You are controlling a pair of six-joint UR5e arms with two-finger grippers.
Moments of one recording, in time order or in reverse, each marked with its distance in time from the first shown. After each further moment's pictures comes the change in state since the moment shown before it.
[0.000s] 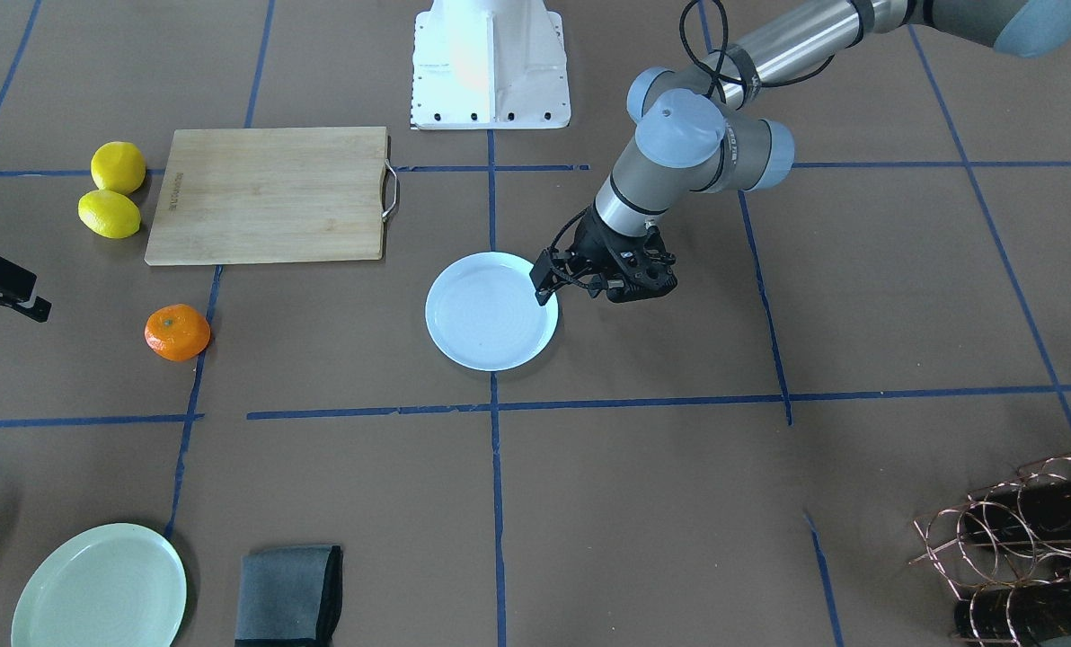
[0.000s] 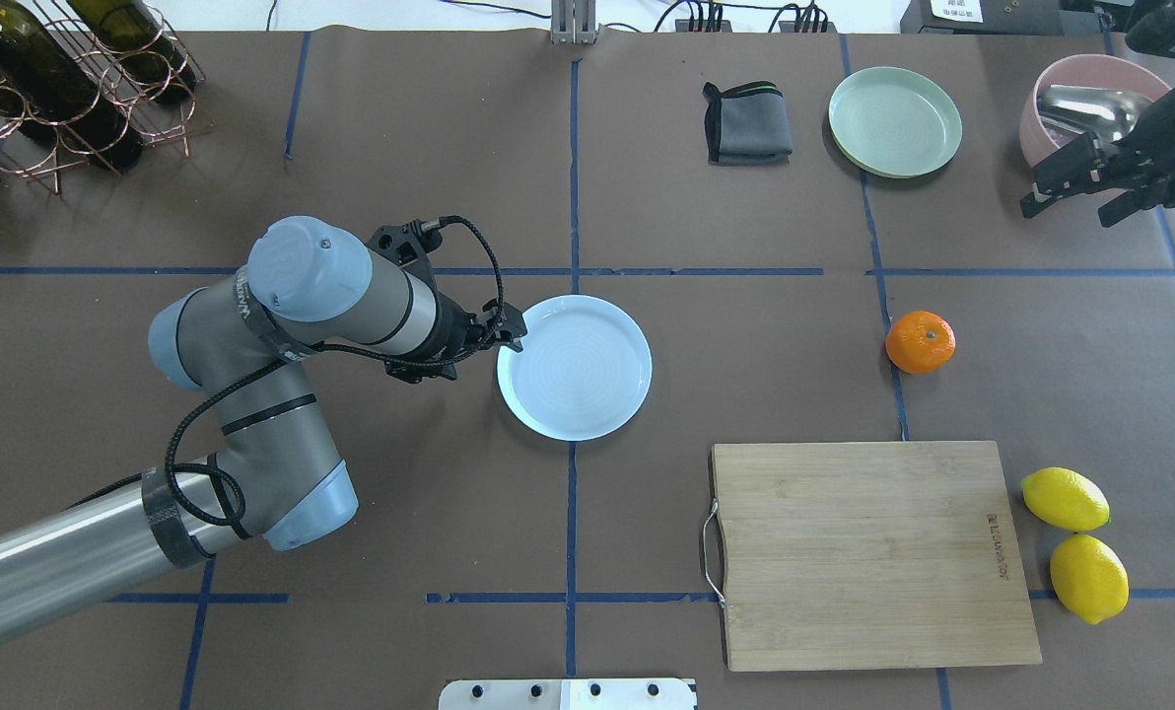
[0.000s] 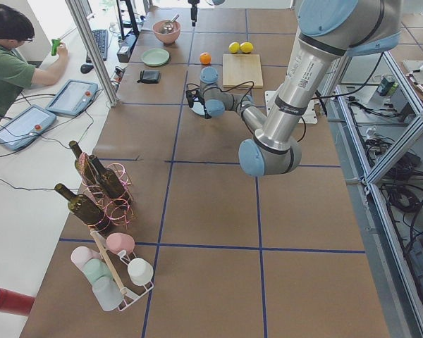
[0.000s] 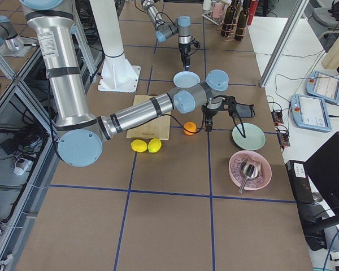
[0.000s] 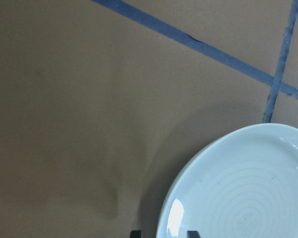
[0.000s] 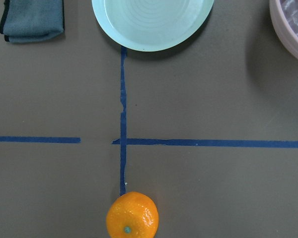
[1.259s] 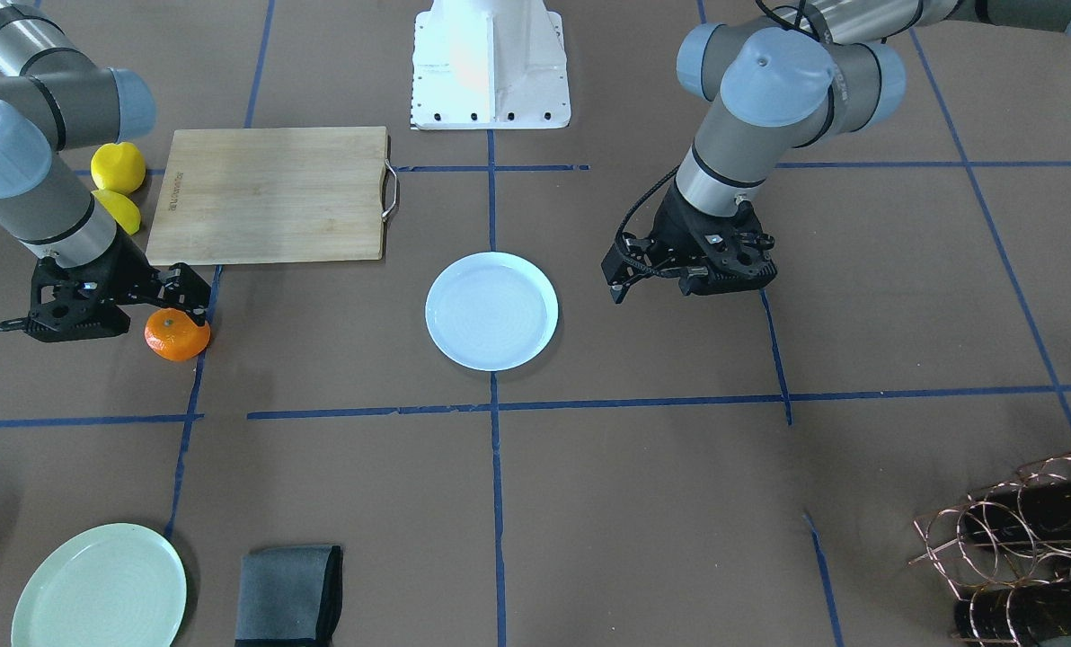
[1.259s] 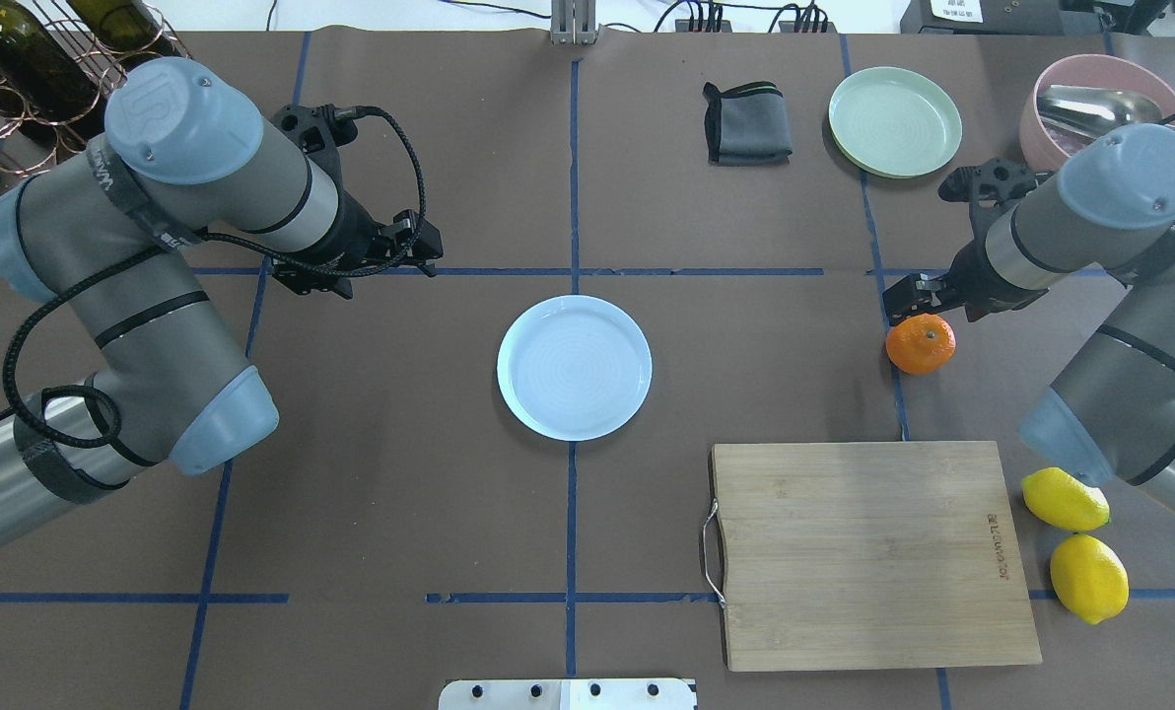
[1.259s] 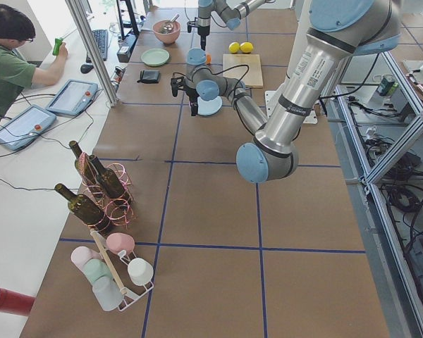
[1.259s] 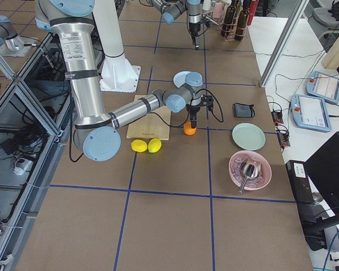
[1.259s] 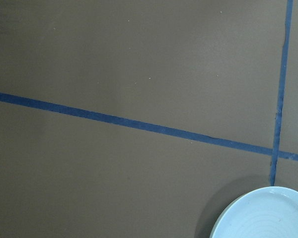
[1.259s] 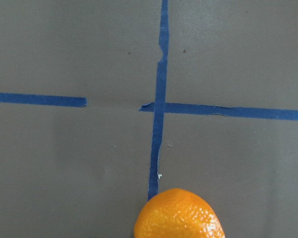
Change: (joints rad) left arm -0.161 0.035 -0.217 0.363 -0.073 0.266; right arm -0.337 -0.039 -0.032 0.212 -0.333 0.245
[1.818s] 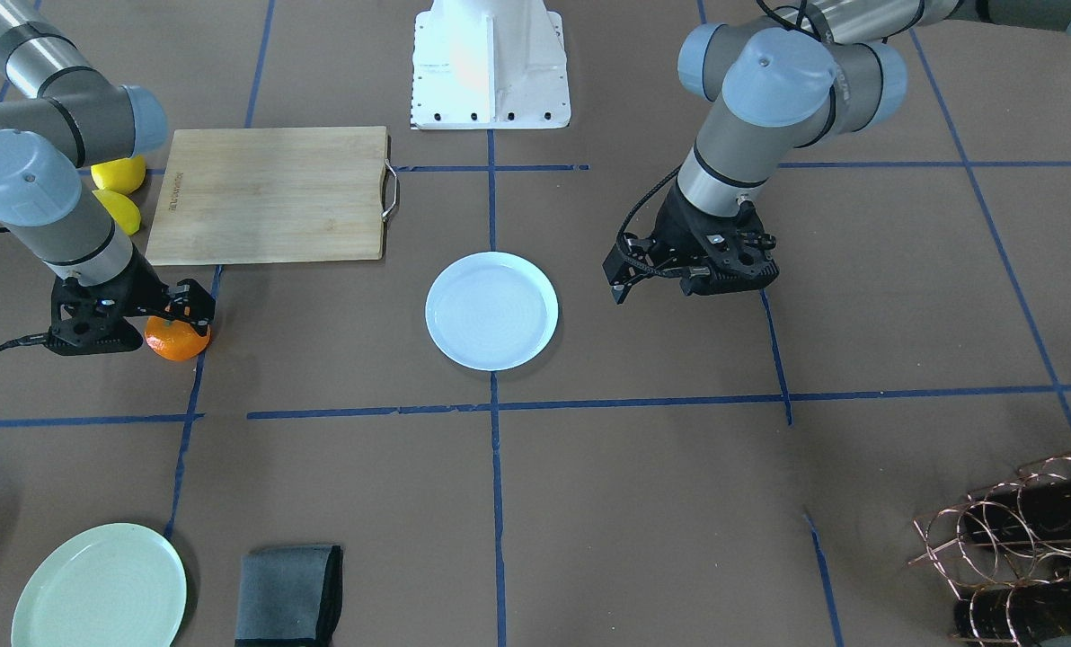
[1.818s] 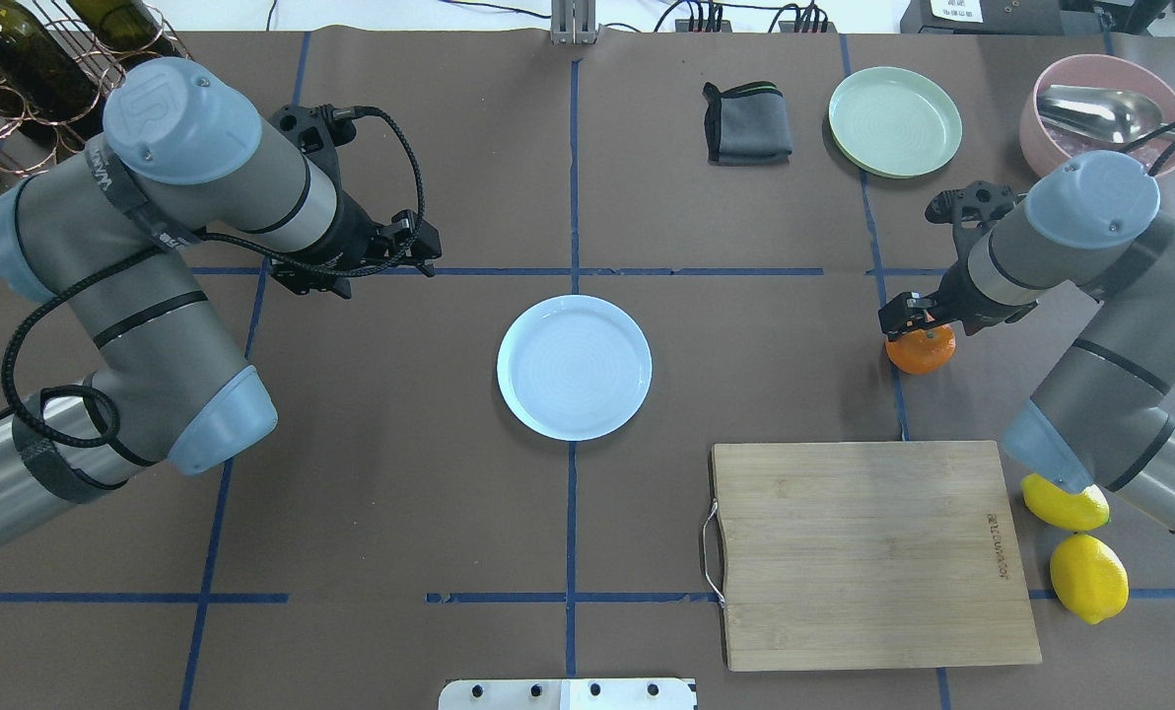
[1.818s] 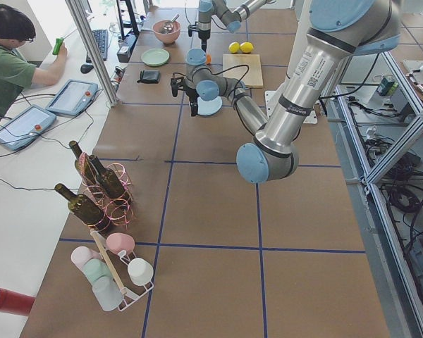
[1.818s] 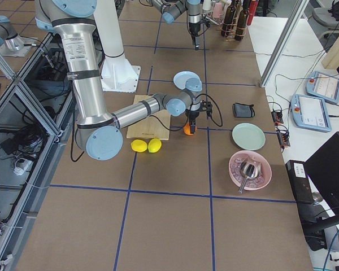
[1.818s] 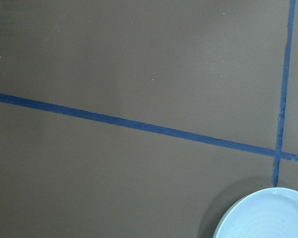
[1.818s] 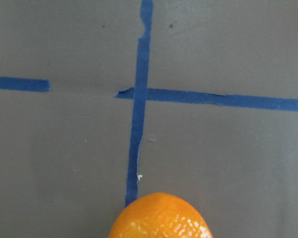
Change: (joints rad) left arm -0.001 0.002 -0.001 -0.001 0.000 0.000; right arm -0.029 0.012 -0.062 0.001 -0.027 -0.011
